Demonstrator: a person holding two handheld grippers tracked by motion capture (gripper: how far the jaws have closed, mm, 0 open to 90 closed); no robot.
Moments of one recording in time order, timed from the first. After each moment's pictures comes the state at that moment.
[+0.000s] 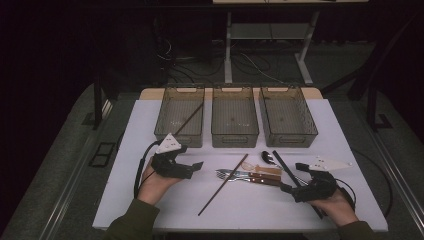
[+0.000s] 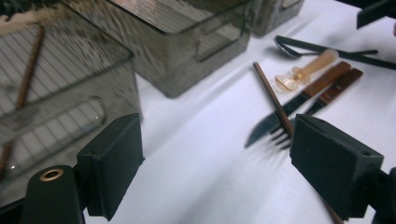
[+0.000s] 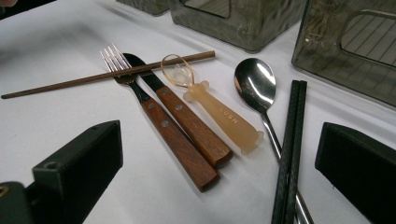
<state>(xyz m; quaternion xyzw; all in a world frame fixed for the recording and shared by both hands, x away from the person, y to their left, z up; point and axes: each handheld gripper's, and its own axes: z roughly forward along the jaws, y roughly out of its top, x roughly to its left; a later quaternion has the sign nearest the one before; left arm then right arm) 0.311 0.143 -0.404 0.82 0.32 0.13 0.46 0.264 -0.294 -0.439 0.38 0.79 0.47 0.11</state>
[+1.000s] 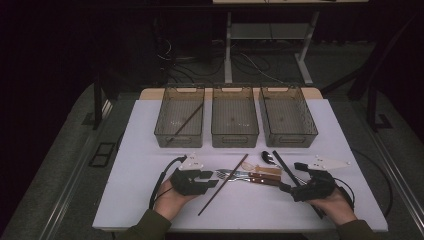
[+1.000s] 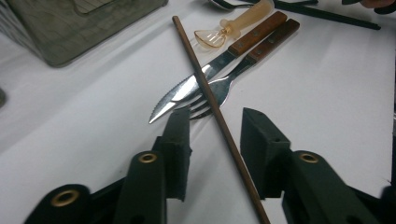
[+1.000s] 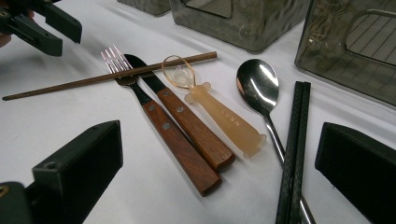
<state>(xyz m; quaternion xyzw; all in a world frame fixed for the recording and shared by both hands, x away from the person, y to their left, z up) 0.283 0.096 -0.428 0.86 0.27 0.05 0.43 0.267 -0.292 -0.440 0.38 0.79 0.47 0.11</state>
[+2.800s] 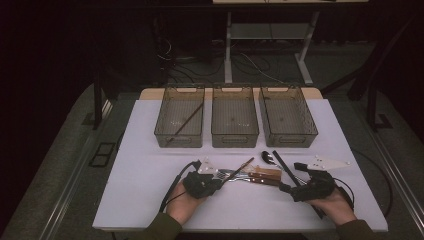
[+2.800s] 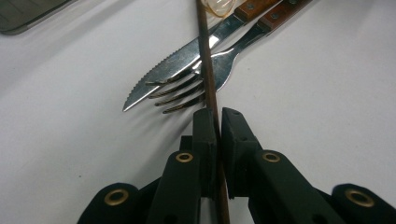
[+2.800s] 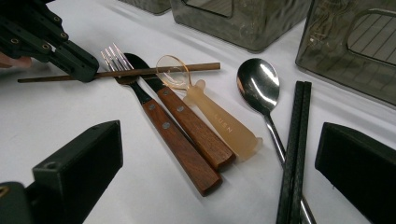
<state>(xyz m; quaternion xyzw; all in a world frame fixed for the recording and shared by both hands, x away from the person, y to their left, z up) 0.283 0.067 -0.447 0.88 0.29 0.06 0.36 0.266 -0.291 -0.440 0.38 0.79 0.47 0.11</state>
